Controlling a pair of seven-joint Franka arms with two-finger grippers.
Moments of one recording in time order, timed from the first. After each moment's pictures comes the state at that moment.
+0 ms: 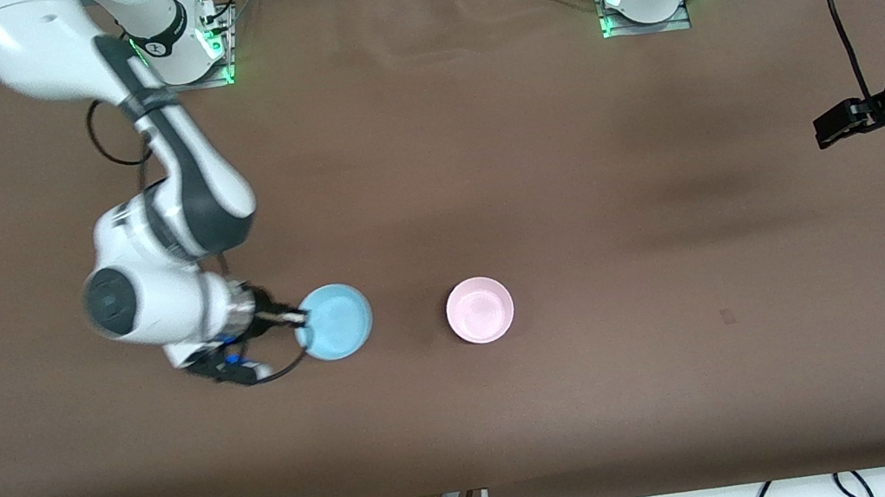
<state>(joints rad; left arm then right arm) 0.07 0.20 -0.08 -1.43 0.10 1.49 -0.11 0.35 0.66 0.05 -1.36 0.27 2.03 0.67</state>
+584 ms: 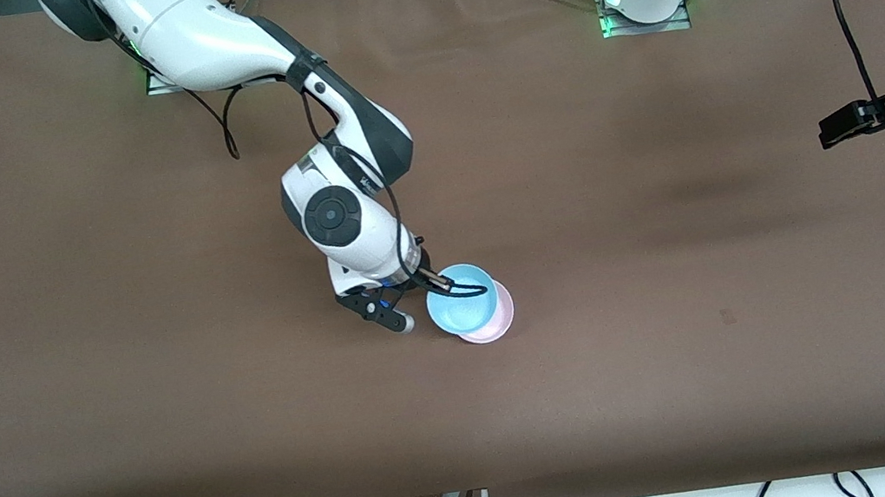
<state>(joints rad) 0.09 0.20 -0.08 -1.44 0.07 1.49 -0.09 0.60 0.89 0.04 -1.14 0.17 2.19 1.15</state>
